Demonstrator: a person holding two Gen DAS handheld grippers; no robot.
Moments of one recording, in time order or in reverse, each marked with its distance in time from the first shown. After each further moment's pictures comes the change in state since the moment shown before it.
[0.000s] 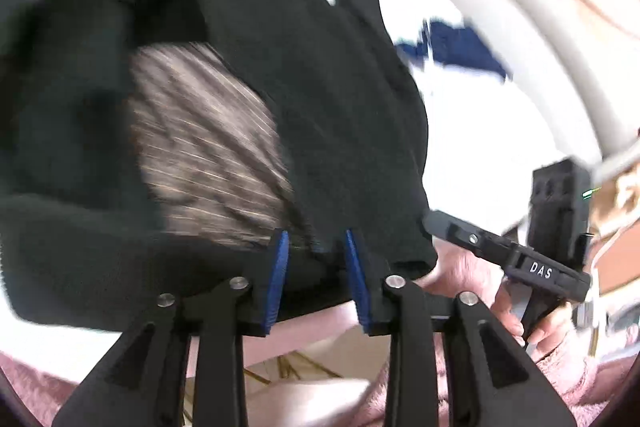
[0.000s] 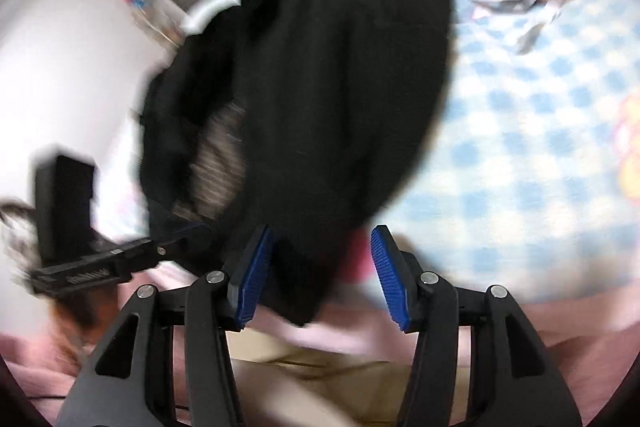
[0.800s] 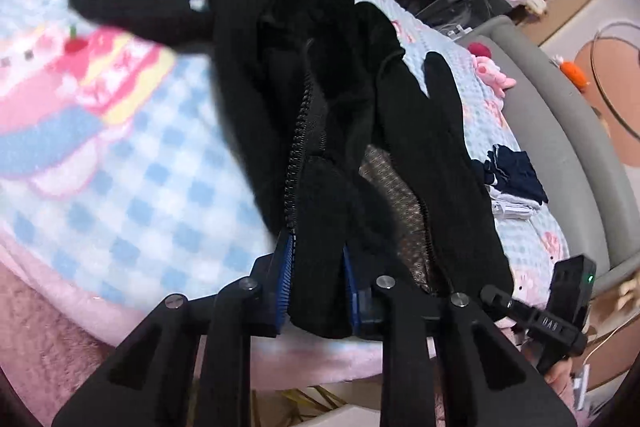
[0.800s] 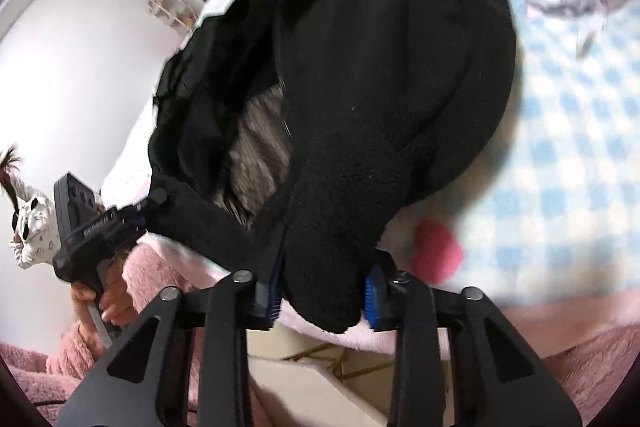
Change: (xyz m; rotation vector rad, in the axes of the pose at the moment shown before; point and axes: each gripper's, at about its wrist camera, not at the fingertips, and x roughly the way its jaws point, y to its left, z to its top) left arm -0.065 0.112 -0.011 -0.248 -0.246 0.118; right arm 0.000 0.038 0.002 -0.075 0.024 -0.027
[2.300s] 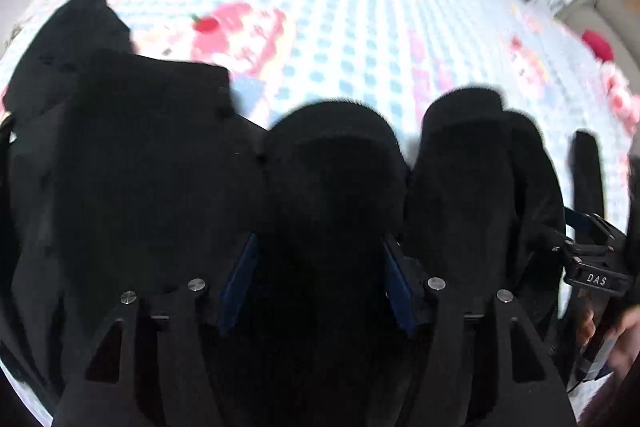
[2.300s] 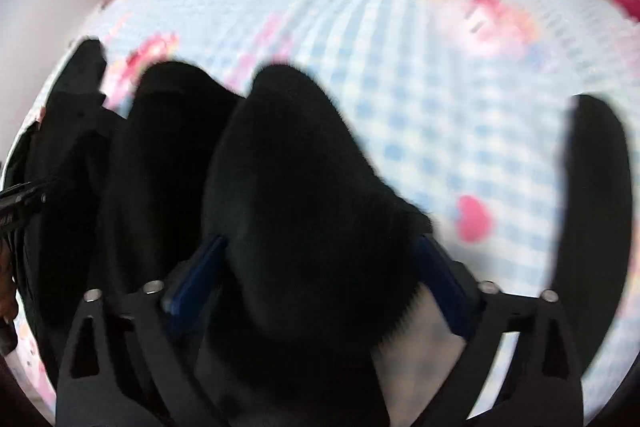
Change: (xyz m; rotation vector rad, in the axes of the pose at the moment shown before) left arm 0.290 -0.015 0.433 0.154 0.222 0.367; right arm 0.333 0.061 0.472 -0.383 0.260 -0.296
